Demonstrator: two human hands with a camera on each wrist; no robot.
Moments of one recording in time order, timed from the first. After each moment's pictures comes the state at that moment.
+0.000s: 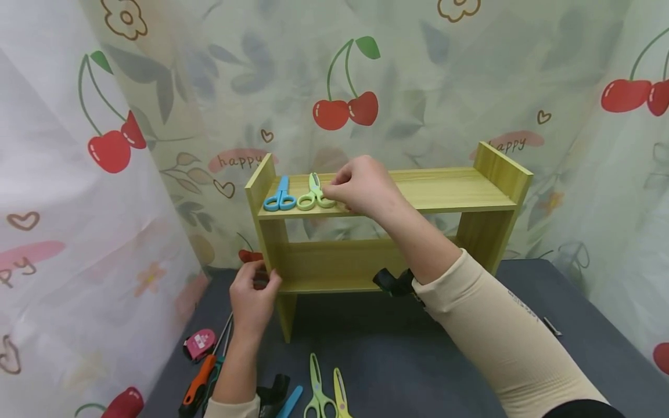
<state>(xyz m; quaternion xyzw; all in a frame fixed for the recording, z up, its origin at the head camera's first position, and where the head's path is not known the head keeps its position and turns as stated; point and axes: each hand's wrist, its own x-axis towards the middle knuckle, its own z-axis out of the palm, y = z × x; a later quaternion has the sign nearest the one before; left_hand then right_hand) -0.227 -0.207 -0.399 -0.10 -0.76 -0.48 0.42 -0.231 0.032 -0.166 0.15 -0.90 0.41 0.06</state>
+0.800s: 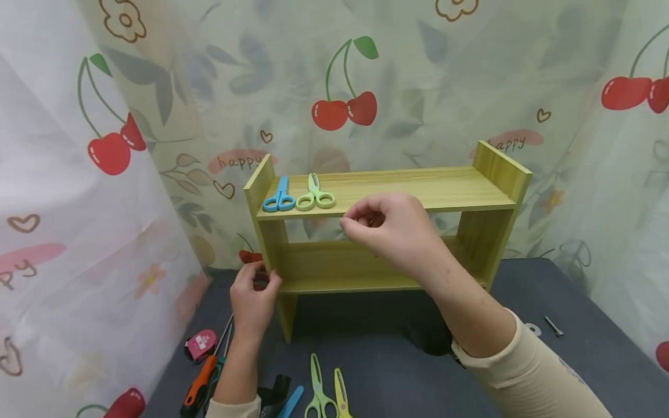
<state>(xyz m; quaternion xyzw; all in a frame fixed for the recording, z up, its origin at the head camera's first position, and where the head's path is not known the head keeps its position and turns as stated) -0.225 -0.206 -0.399 -0.10 -0.76 -0.48 0.42 -0.149 0.064 -0.194 0.22 -0.84 0.47 0.14</state>
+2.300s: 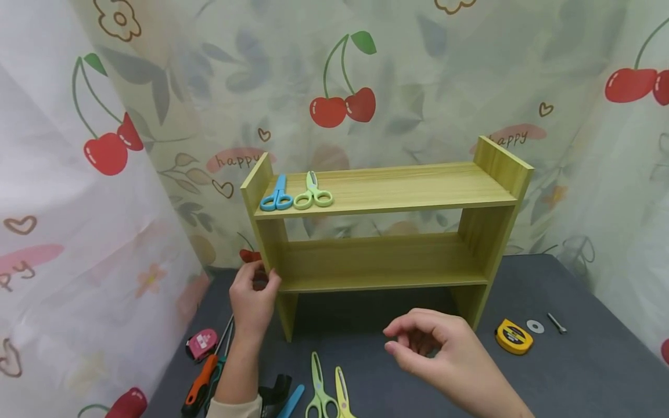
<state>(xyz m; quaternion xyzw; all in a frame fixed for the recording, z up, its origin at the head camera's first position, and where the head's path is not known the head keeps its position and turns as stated) -0.224 -0.204 -0.399 -0.09 -0.77 -0.48 0.42 -0.073 0.117 -0.319 0.29 -0.79 0.54 0.11</state>
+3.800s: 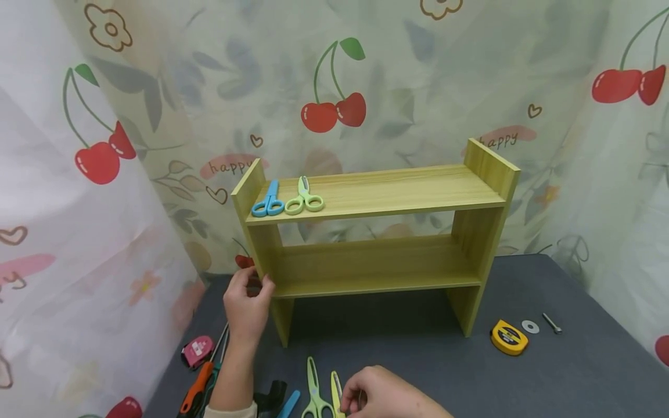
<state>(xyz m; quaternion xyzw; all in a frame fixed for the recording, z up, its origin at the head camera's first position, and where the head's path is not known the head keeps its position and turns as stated) -0.225 -0.203 -0.403 -0.09 -0.76 -0.47 0.43 -0.123 0.071 -0.447 0.27 -0.79 0.50 -0.24</state>
